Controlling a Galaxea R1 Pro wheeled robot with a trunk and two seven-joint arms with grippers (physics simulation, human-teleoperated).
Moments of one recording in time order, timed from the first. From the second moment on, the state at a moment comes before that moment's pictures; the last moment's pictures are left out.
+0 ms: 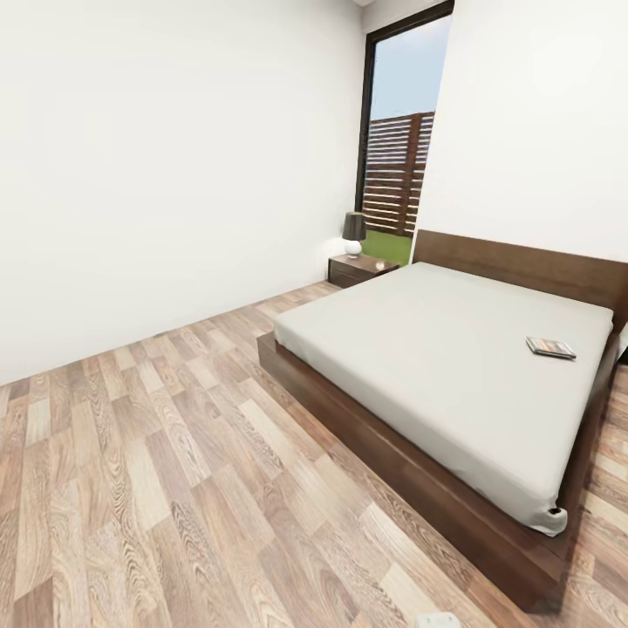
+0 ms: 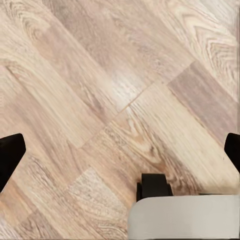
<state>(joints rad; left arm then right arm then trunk) -0.21 0.09 -0.01 -0.19 -0.01 -0.14 0.01 -0.35 0.04 -0.04 -0.26 0.08 0.14 0.03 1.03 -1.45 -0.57</state>
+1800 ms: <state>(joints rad) -0.21 0.10 0.00 -0.32 0.00 -0.12 0.00 -0.35 0.07 -0.04 -0.26 0.08 0.14 -0.01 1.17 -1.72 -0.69</state>
